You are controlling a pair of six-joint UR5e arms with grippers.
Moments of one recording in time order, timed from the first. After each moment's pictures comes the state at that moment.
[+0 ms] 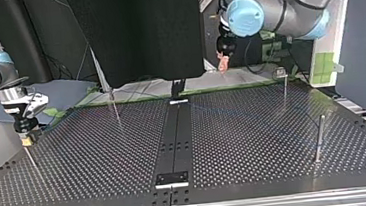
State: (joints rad) left arm -0.34 -1.64 -1.99 -3.25 -1.69 -1.66; right arm 1.51 -1.04 1.43 -0.39 1.11 1.58
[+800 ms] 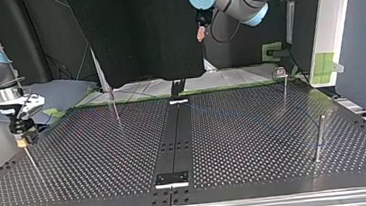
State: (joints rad) left arm -0.59 -1.89 -2.14 -3.00 -1.83 -1.70; right arm 1.50 -1.05 1.43 -0.39 1.11 1.60
